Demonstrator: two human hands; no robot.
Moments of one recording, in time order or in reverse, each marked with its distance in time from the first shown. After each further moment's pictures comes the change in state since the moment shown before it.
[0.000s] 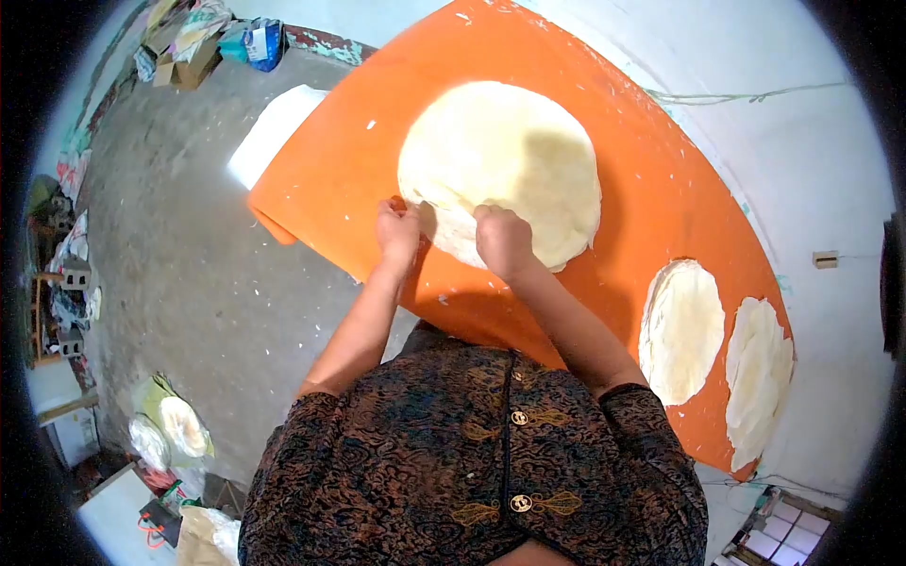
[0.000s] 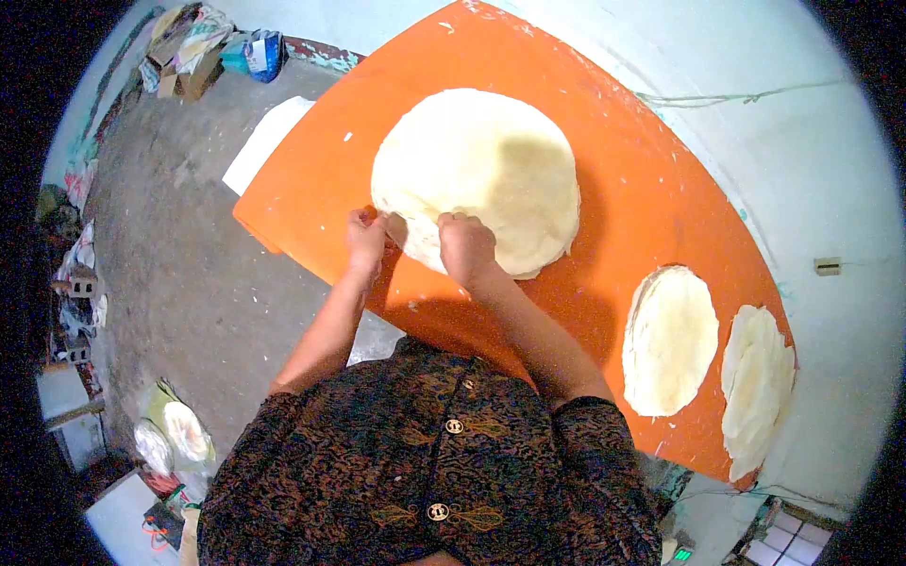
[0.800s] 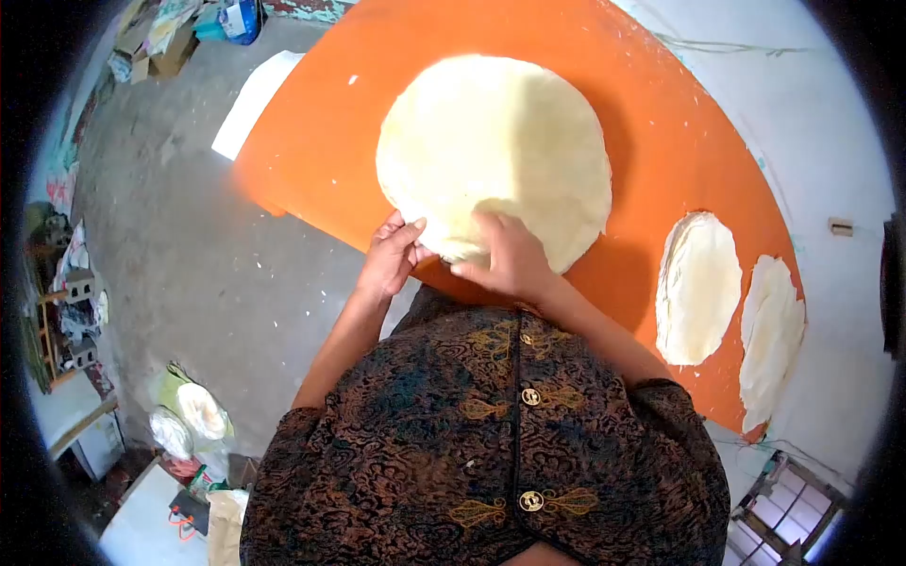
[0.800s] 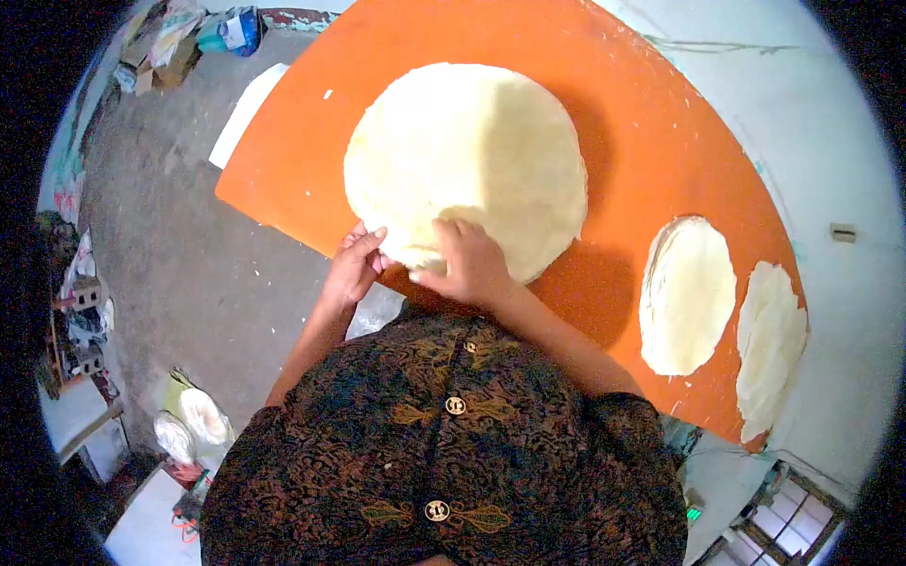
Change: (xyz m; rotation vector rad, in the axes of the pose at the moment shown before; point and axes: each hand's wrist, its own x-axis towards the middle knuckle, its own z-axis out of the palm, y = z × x) left_hand -0.069 0.042 -0.069 -0.744 -0.697 -0.606; right_hand -0.080 -0.014 -0.006 0.423 -0.005 -0.084
